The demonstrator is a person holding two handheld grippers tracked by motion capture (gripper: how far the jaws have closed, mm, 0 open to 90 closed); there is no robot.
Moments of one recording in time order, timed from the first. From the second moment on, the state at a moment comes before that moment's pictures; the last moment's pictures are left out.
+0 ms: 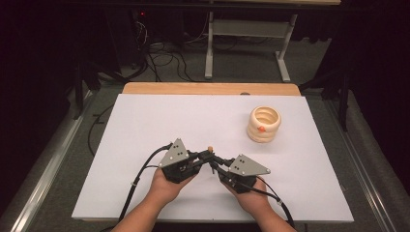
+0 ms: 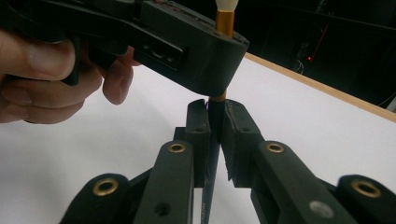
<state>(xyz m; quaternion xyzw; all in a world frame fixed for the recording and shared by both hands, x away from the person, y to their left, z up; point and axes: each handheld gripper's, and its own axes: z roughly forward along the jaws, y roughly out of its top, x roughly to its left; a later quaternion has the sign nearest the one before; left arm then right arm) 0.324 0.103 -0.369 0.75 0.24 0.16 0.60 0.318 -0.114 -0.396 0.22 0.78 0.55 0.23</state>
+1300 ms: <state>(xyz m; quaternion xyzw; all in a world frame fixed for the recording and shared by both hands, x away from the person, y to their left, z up) 0.327 0.110 -0.368 0.75 0.24 0.15 0.60 0.322 -0.121 -0.394 0.23 0.77 0.56 0.22</state>
